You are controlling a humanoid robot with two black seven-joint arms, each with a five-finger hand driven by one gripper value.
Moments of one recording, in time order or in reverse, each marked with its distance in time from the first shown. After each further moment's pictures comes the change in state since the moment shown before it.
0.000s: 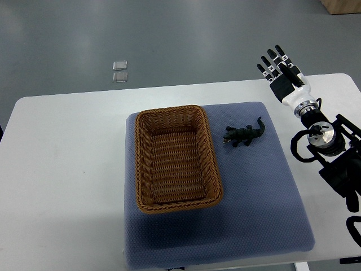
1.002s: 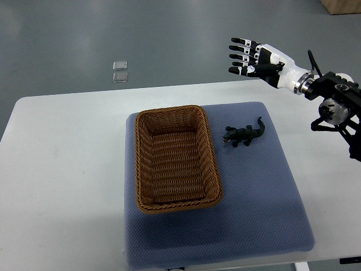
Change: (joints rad) left arm -0.002 0.000 0.001 -0.003 0.000 -0.002 0.000; right arm 0.226 -0.188 -0.325 0.088 -0.674 0.153 -0.047
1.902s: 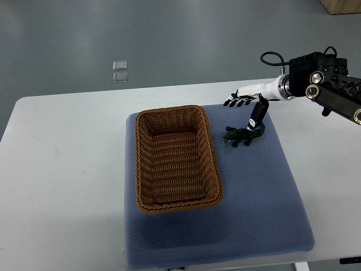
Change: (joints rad) left arm -0.009 0.000 0.001 -0.007 0.000 -0.002 0.000; right arm 0.212 -0.096 -0.416 0.239 -0.533 0.100 -0.350
